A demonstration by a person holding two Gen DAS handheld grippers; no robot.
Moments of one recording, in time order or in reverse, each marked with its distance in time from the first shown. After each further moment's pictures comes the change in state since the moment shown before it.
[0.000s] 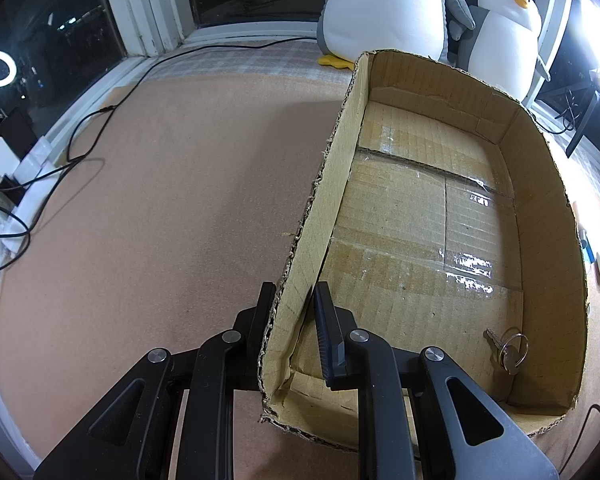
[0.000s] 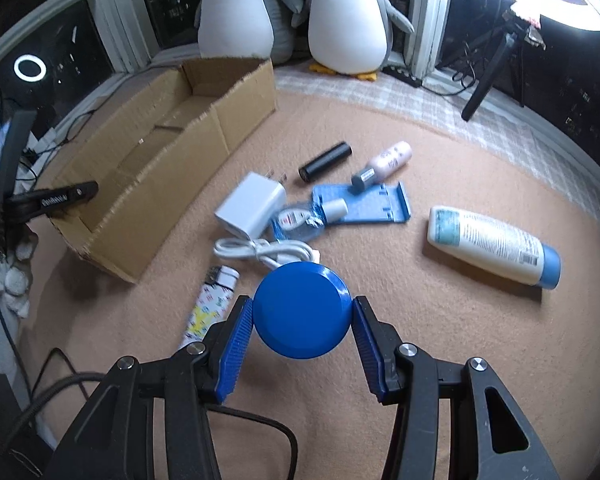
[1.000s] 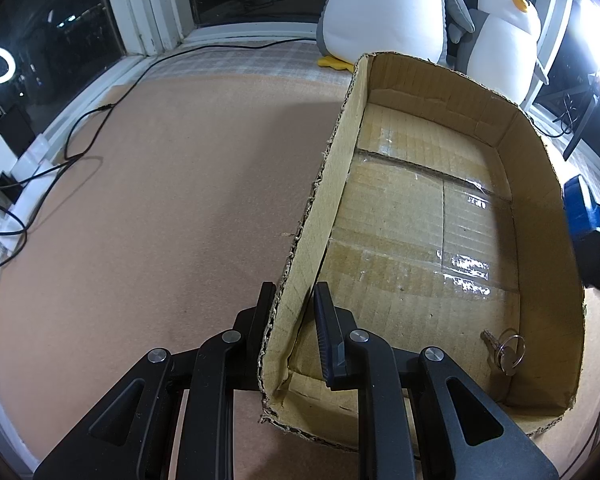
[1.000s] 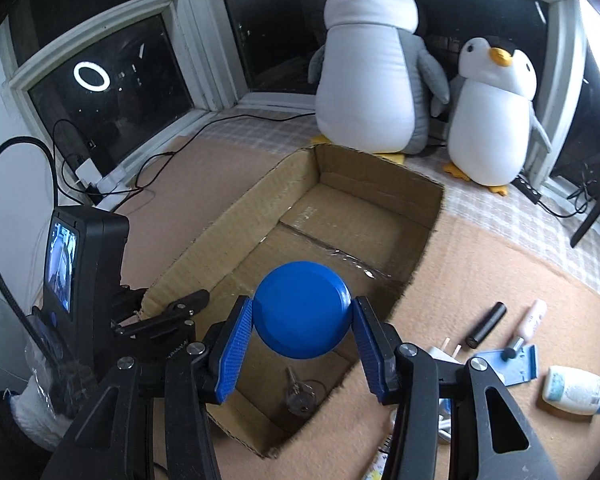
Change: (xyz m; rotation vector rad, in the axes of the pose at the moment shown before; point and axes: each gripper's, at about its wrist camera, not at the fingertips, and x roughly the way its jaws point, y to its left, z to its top) left arm 0.001 -0.001 0.000 -0.006 -0.004 -0.014; right arm 0.011 0.122 0.100 -0.120 -0.132 0.189
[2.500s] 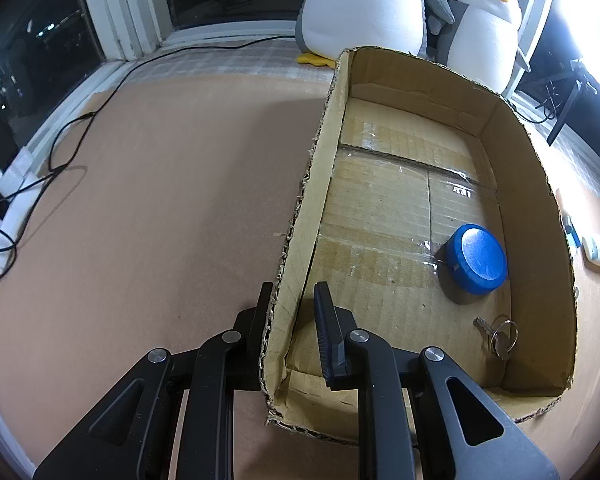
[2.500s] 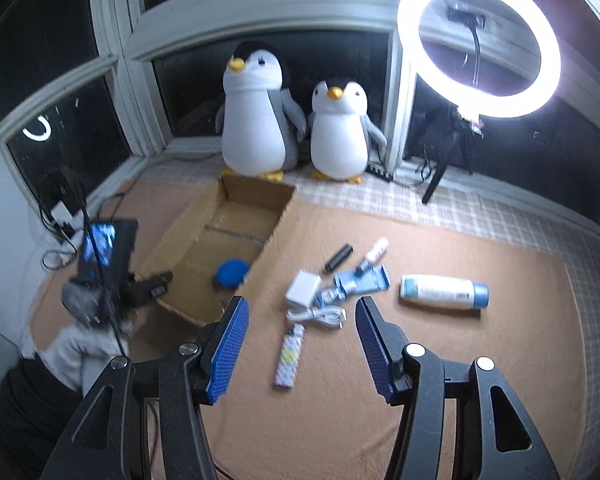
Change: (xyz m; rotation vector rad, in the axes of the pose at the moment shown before) left arm -0.001 0.005 -0.001 0.059 0.009 -0.064; right arm -0.174 -0.021 -0.073 0.184 -0.086 -0.273
